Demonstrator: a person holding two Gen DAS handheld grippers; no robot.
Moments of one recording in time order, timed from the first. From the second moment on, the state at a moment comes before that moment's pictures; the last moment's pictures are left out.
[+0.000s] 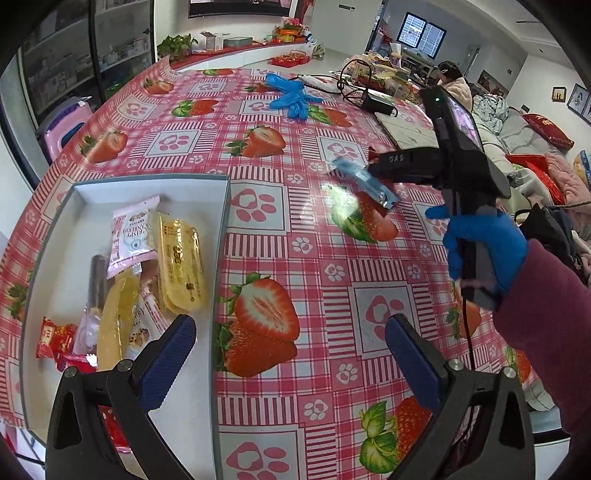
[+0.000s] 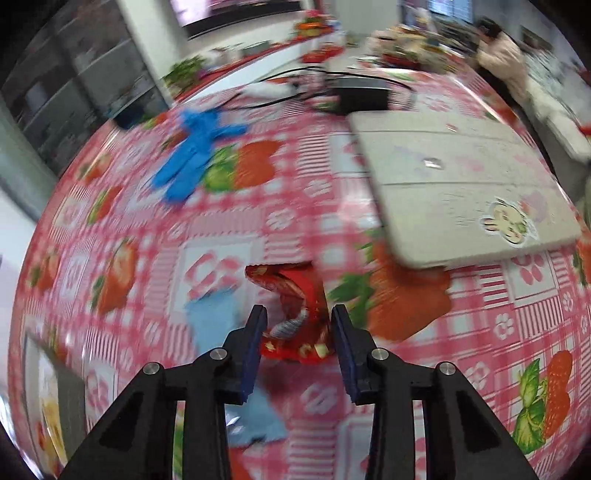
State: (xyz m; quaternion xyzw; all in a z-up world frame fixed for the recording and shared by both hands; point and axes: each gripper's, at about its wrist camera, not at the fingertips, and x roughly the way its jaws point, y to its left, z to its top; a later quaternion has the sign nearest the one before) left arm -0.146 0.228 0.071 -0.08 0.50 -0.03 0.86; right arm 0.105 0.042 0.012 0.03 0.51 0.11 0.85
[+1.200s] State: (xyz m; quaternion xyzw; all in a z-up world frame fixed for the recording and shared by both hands) left arm -0.041 0.147 0.013 0.02 0.50 -0.01 0.87; right arm -0.010 0.003 0.011 -0.04 0.53 0.18 0.83
